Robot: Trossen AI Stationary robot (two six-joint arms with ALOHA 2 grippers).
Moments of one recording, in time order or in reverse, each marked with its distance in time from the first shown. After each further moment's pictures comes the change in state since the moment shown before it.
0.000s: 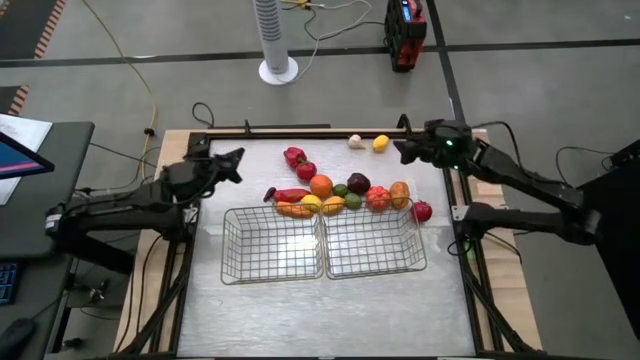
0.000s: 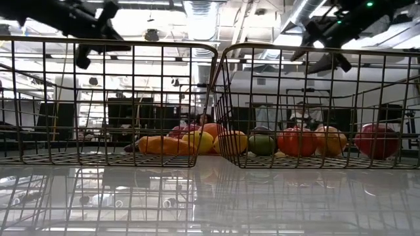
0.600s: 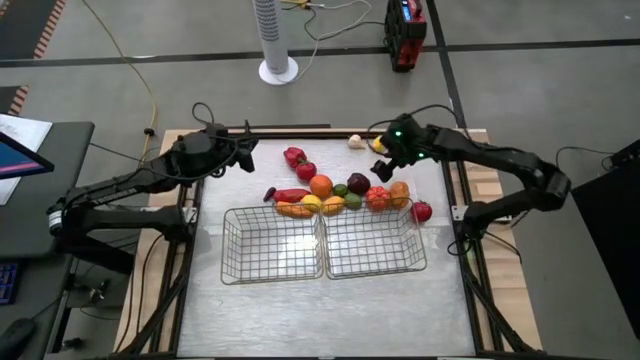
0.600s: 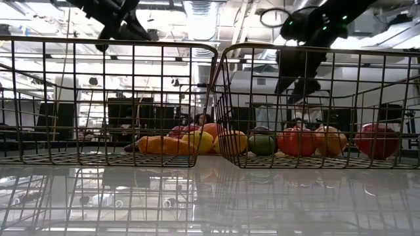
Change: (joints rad) left arm 0.149 0.252 0.351 -0.275 0.236 0.136; right arm 0.008 0.472 0.195 -0.191 -0.248 -0.404
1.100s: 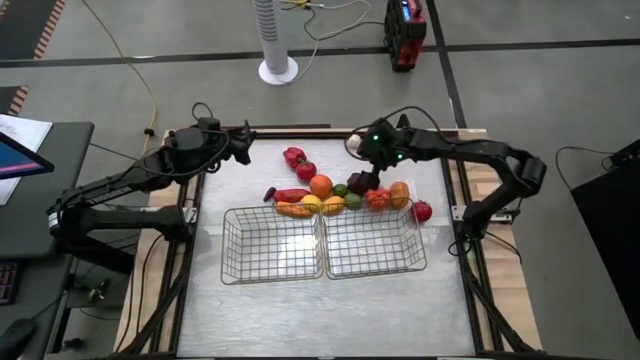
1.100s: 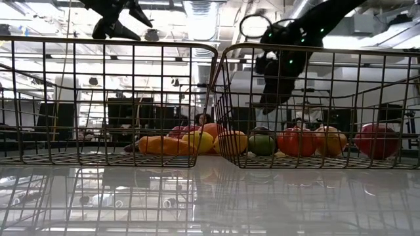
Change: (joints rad) left arm -0.002 -0.008 0.067 -0.033 -0.062 0.000; right arm 0.072 0.228 0.079 0.111 -0.065 -0.300
